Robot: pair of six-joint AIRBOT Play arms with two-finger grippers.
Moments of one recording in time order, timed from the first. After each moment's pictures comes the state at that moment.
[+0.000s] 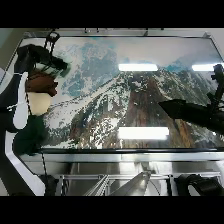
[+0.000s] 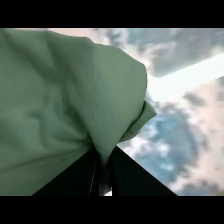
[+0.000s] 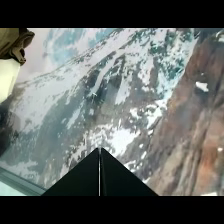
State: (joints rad) left arm -0.01 -2.01 2.09 -1.85 1.05 2.11; right arm 0.15 -0.60 0.69 -0.87 0.86 1.44
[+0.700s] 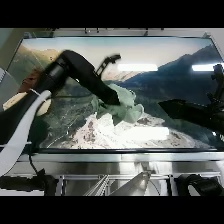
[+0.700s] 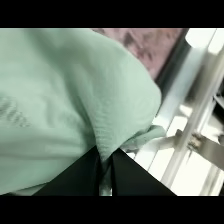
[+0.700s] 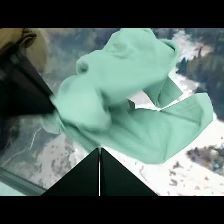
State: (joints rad) left arm -0.49 -1.63 1.56 -2.29 1.39 2.07; right arm 0.15 -0.60 0.69 -0.87 0.86 1.44
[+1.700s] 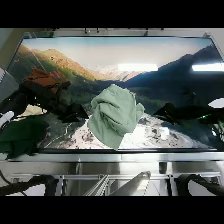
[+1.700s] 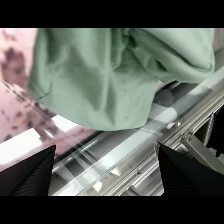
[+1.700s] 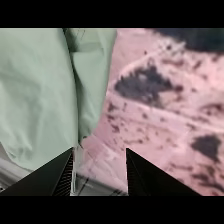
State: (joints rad) left arm -0.02 -1.42 0.97 -2.32 1.37 1.91; right arm -0.17 -1.23 0.70 -0.64 1.10 1.24
